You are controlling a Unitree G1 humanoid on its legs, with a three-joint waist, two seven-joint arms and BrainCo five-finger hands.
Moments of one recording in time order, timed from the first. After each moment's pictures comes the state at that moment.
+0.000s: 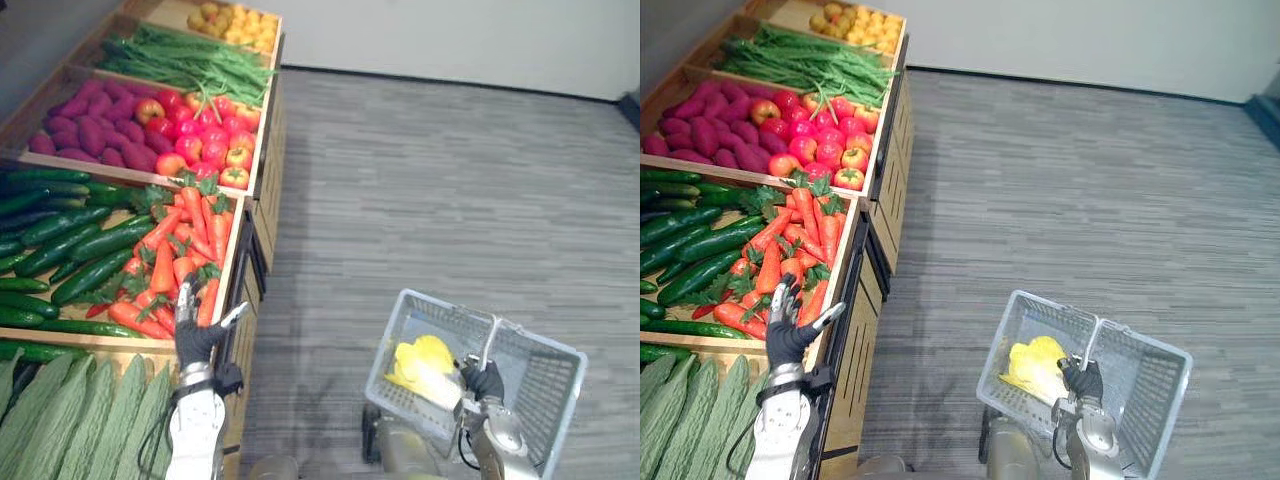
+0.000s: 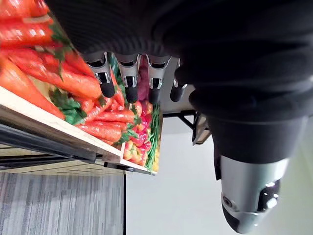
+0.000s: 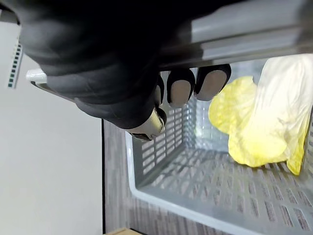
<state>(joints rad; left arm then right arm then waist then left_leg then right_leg) 0.24 0.00 0.01 -0.15 0.07 -0.14 0.28 0.22 -0.07 -0.21 0.26 0.18 -0.03 -0.11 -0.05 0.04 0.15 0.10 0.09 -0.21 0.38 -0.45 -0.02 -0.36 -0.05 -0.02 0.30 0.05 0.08</state>
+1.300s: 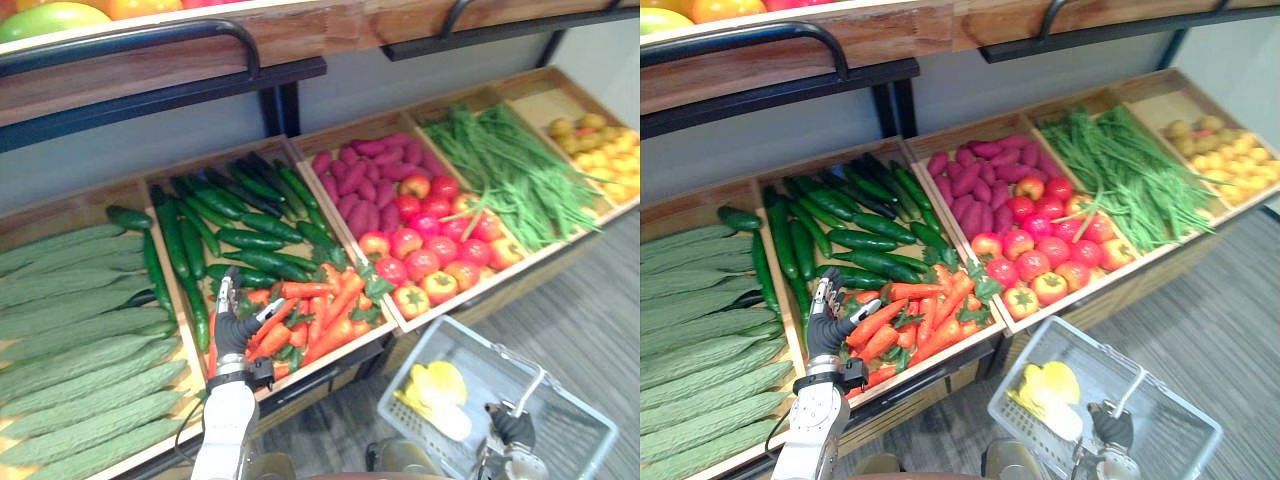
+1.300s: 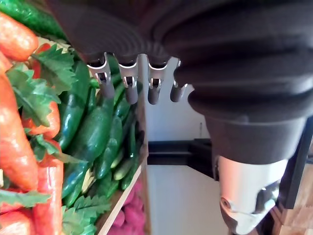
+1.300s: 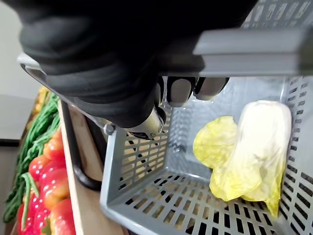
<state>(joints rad) 0.27 -0.02 -0.07 -0.21 0.10 -0.14 0.26 0.40 -0.03 -0.35 0.31 0.20 -0.03 -0.16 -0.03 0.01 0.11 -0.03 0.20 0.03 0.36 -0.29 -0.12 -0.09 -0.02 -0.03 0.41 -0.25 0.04</state>
